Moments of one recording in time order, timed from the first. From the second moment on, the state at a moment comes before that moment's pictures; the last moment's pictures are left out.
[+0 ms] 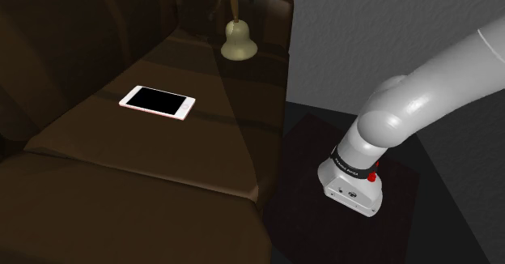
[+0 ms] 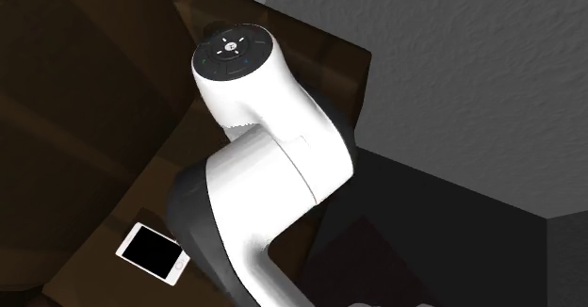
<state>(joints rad) -0.03 -0.43 0.03 -2.03 -0.07 1.65 0.19</state>
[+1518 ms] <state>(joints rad) -0.05 0.03 0.07 -1.62 -0.21 1.68 0.35</state>
